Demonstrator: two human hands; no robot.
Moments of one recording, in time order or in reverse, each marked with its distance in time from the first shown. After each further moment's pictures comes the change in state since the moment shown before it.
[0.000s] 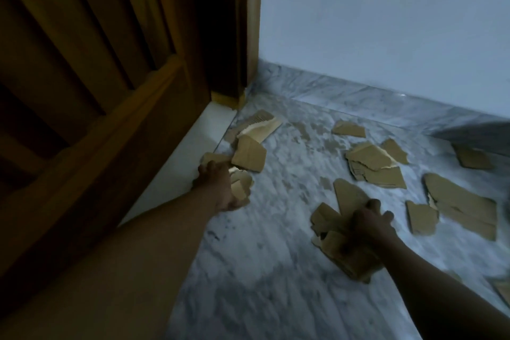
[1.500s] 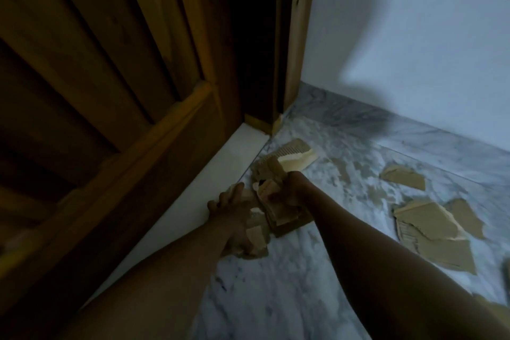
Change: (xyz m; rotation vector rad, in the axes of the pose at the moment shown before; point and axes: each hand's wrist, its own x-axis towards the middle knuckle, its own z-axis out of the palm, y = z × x) left_hand 0.034 -0.002 -0.017 0.073 -0.253 0.017; right_hand 0.121 -0.240 -0.005 0.017 -0.278 -0.564
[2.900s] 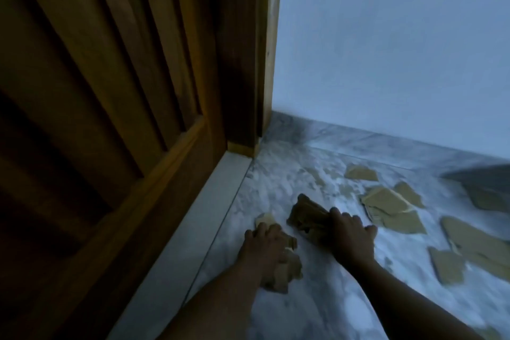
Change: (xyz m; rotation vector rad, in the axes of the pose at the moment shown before) left_hand -0.061 0.035 0.036 0.265 0.254 0.447; right_hand -0.147 0.075 0.052 -0.373 0.639 0.294
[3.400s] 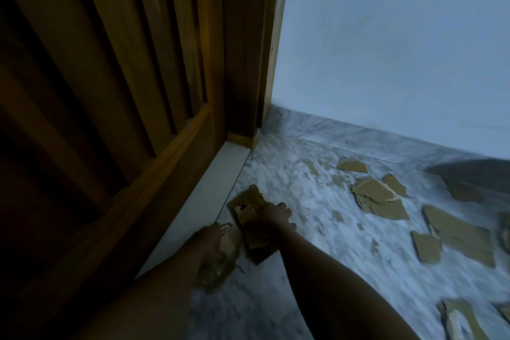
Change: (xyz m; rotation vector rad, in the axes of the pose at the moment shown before) left_hand -0.053 -0.104 0.053 -0.447 -0.007 -0.347; right_hand -0.002 -0.137 0.031 0.545 -0.486 0.128
